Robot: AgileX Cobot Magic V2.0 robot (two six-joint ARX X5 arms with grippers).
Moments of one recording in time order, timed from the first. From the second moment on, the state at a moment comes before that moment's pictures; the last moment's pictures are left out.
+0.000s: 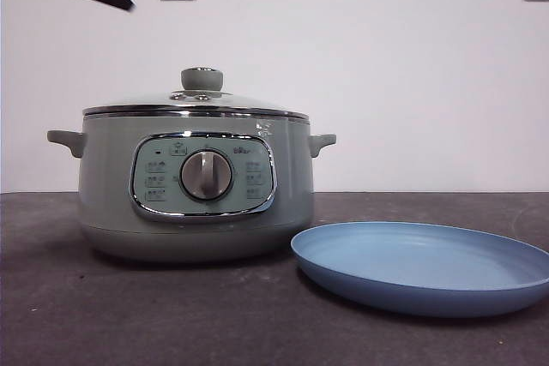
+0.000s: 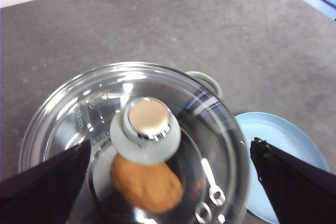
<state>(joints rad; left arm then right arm) -0.30 1.32 1.28 -0.54 0.40 0.08 0.17 0.80 1.08 -1.06 -0.65 -0.17</state>
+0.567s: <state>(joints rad) -0.38 1.64 1.41 -0.51 0.26 0.11 0.17 0.80 1.08 -1.06 -0.65 -0.16</state>
